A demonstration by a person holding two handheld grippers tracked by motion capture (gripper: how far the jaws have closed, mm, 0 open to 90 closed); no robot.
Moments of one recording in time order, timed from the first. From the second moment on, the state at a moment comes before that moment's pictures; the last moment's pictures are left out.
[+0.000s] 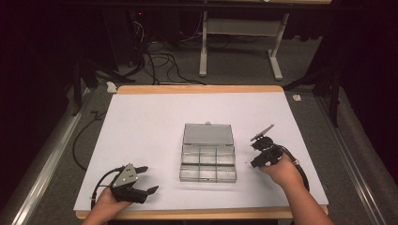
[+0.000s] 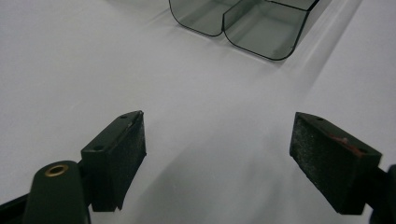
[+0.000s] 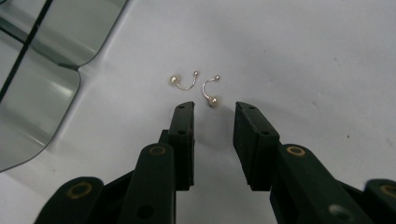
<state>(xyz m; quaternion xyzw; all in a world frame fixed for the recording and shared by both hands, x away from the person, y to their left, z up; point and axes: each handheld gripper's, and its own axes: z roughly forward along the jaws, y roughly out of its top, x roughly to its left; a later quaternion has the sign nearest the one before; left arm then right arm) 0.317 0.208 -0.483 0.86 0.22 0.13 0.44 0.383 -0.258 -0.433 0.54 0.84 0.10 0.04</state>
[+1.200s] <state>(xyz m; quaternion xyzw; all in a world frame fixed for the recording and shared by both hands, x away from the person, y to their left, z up) 0.317 0.208 -0.483 0.86 0.22 0.13 0.44 0.396 -0.245 -0.414 0.52 0.85 0.09 0.03</state>
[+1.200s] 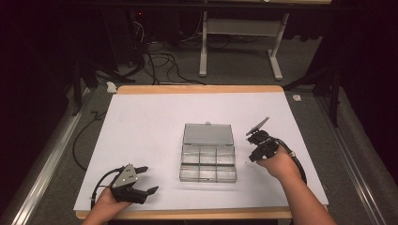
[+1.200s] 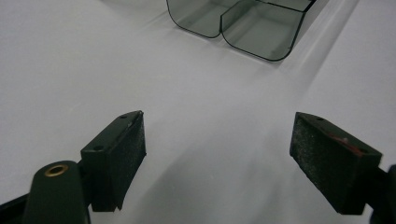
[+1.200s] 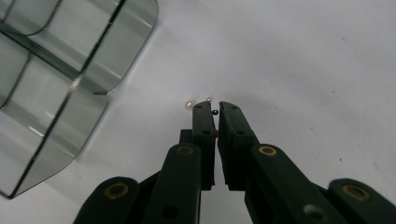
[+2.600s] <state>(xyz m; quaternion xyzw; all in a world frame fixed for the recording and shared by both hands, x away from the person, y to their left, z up) 0.318 0.208 -0.483 0.86 0.22 0.13 0.44 0.399 -0.177 -0.392 0.45 0.88 0.11 0.02</state>
